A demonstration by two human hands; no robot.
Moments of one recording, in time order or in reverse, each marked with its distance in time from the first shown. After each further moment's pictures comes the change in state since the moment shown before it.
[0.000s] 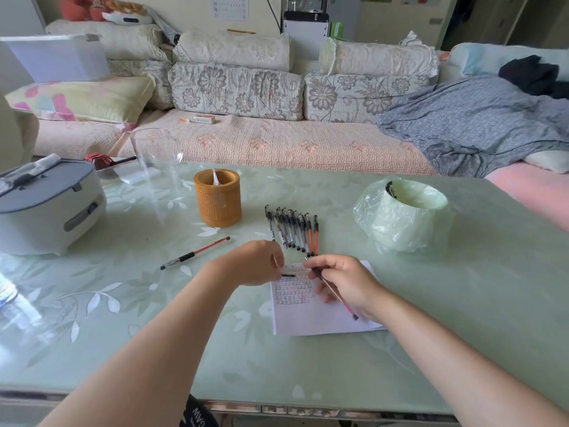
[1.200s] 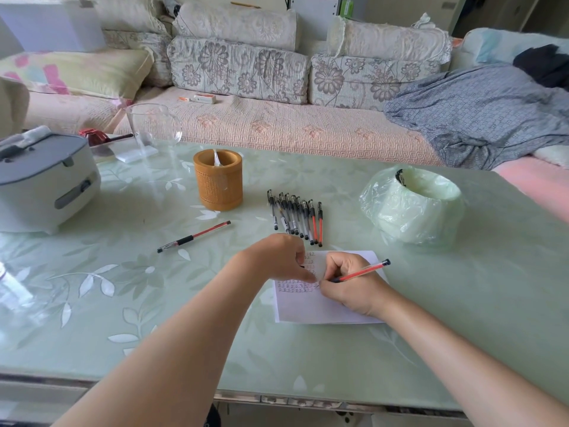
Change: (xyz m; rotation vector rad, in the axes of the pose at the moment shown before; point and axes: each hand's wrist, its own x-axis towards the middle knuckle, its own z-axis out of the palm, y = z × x) left_hand 0.021 0.020 0.030 0.030 0.009 0.046; right_hand -0.001 0.022 -0.005 -0.290 -0.018 -0.224
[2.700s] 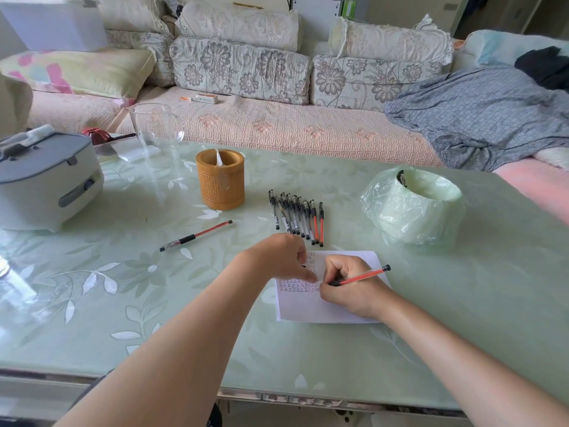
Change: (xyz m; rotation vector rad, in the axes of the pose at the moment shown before) left_hand -0.002 0.003 -0.001 -0.035 -0.014 -0.018; right_hand -0.004 0.001 0.001 -0.055 -0.027 0.009
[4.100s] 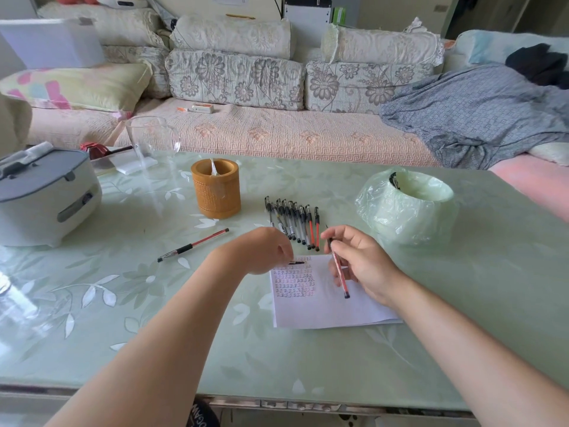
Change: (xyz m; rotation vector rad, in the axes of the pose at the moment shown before) left_hand -0.015 -0.009 -0.035 -0.010 -0.013 0.026; right_hand 0.010 -0.031 -0.025 0.483 0.127 0.103
